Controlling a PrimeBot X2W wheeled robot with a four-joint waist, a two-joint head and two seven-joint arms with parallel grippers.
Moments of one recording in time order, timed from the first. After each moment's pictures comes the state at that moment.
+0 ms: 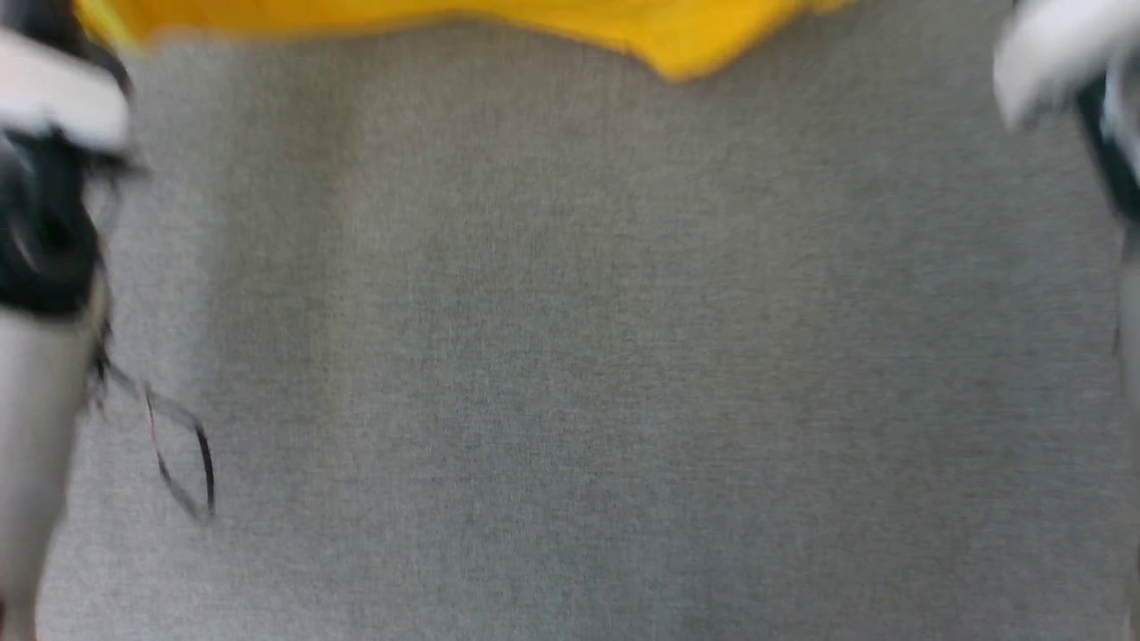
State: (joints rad) left arm -0.88 0.57 -0.31 0.32 -1.23 0.10 -0.11; right arm -0.92 -0.27 0.12 0.15 0.04 0.13 0.18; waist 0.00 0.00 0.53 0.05
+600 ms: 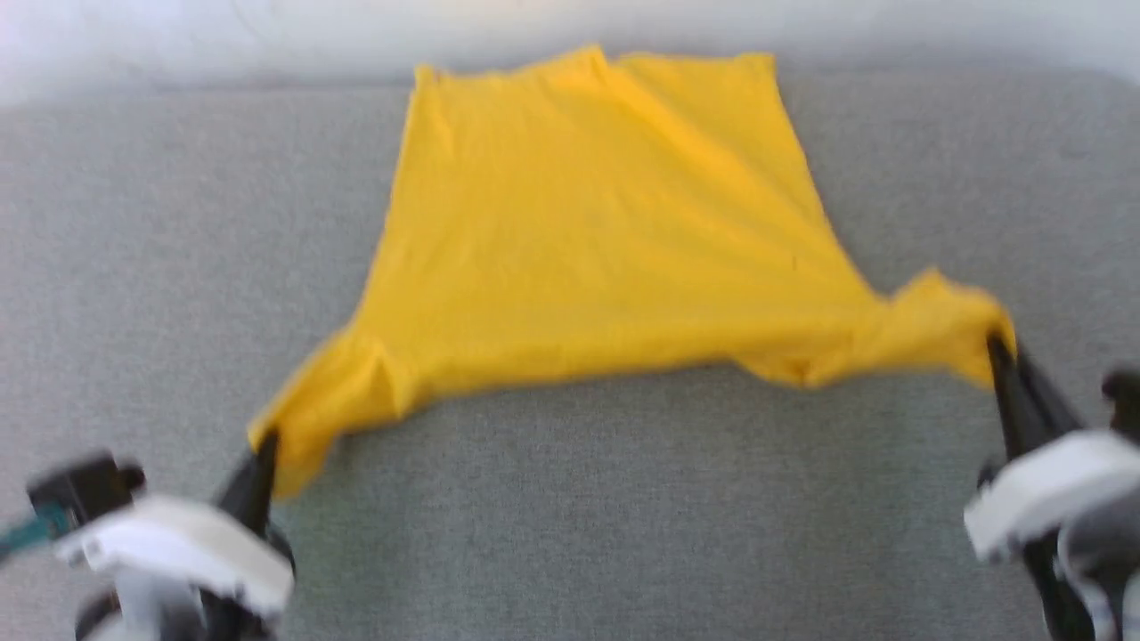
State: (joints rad) left arm -0.05 0.67 -0.39 -0.14 -1.28 0.34 -0.10; right arm -0.06 -0.07 -0.16 -0.17 0.16 0.13 0.24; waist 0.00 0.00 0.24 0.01
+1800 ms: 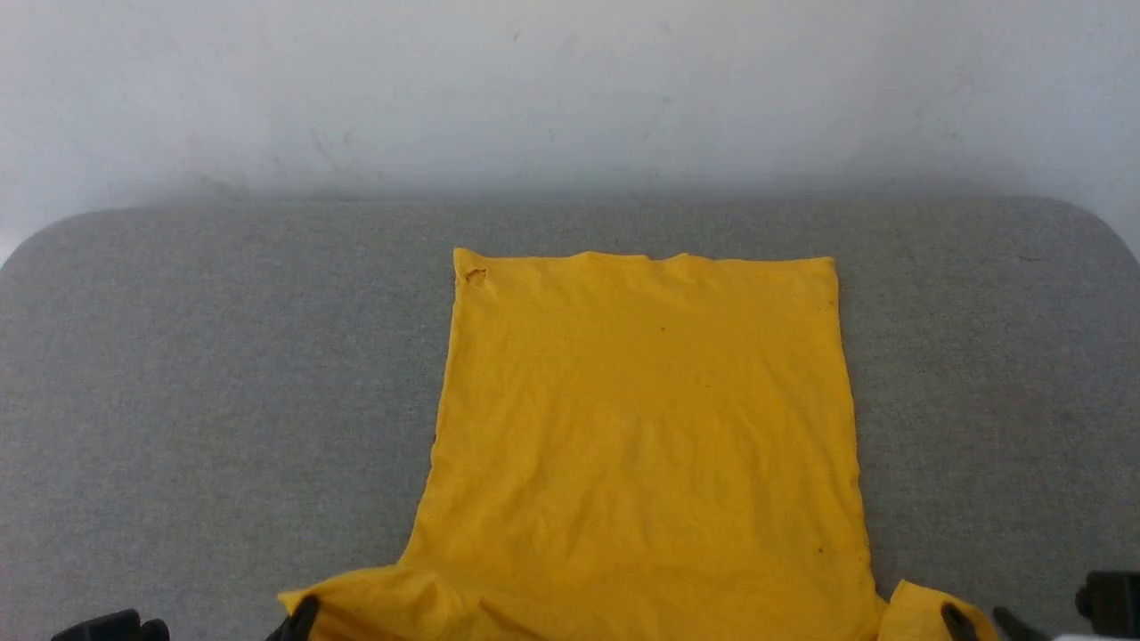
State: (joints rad) left arm 0.36 0.80 -0.40 -0.42 -1.34 0.33 -0.11; right arm 0.42 -0.05 -0.20 -0.31 0.35 0.13 0.59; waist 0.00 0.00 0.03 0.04
